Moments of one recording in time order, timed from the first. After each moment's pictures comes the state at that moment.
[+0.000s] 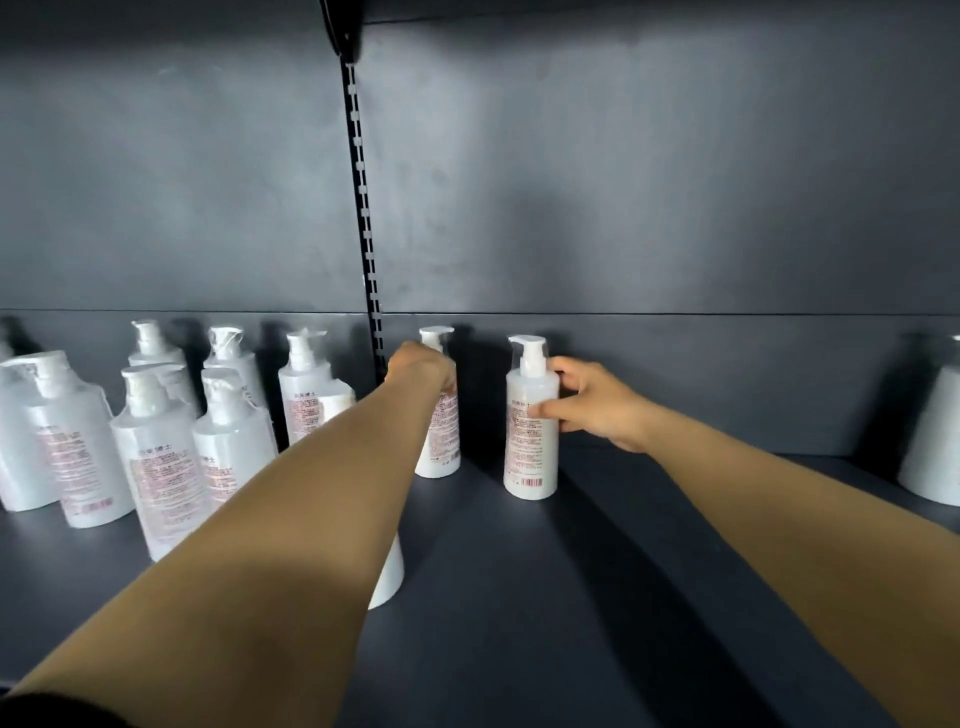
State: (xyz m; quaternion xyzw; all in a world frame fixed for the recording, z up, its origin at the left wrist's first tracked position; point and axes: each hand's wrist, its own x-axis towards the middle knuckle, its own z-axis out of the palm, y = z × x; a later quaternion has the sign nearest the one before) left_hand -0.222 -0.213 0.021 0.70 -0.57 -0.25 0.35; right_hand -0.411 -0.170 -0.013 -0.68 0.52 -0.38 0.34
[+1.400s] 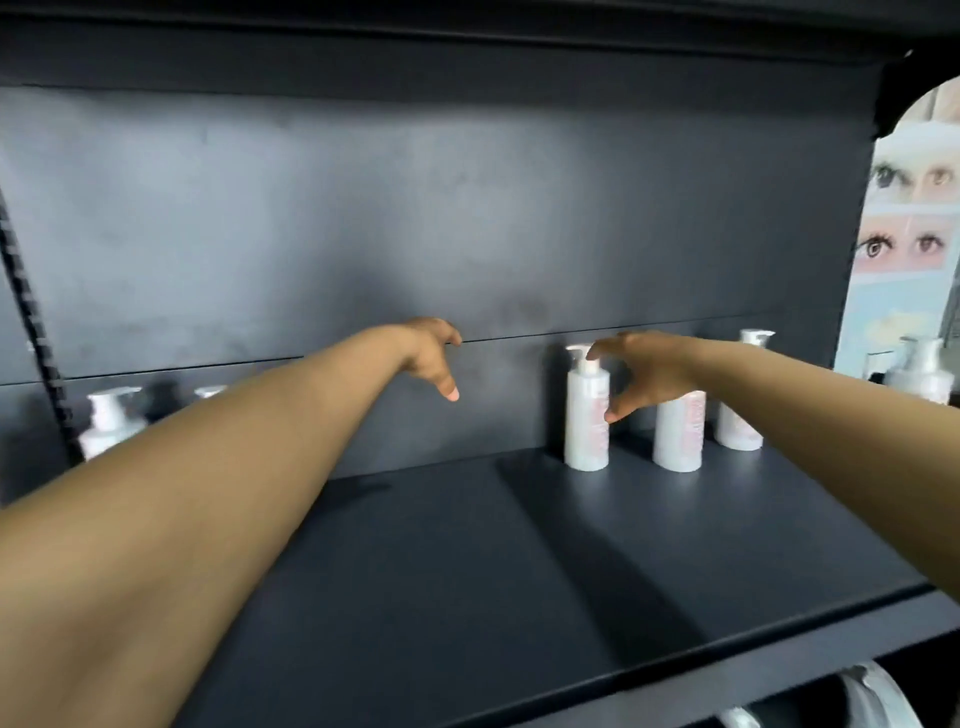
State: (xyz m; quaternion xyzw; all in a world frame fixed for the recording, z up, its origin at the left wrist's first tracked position) left_hand -0.505 -0.116 0.097 0.45 -0.89 -0.01 0.06; right_hand -0.728 0.008 0.075 -0.64 0.76 -0.05 -0.06
